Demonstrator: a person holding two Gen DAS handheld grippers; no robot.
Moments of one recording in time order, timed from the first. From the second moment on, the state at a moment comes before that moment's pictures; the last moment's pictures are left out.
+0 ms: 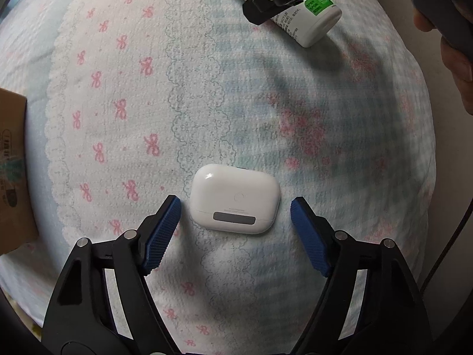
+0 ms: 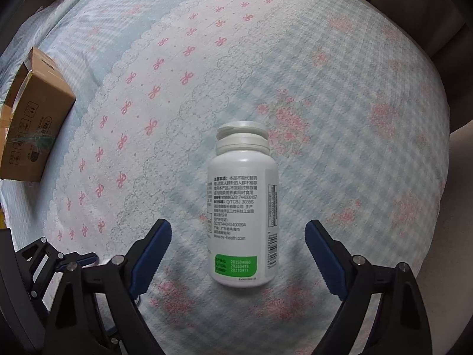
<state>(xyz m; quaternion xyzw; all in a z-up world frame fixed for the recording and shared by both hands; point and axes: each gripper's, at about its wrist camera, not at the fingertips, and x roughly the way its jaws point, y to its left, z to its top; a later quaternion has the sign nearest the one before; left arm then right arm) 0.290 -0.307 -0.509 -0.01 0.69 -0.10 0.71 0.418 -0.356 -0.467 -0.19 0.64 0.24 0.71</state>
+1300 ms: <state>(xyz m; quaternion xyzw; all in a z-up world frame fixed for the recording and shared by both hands) 0.285 -0.249 -0.355 -0.03 0.60 -0.12 0.79 0.392 -0.361 -0.354 -0.10 0.62 0.16 0.76</state>
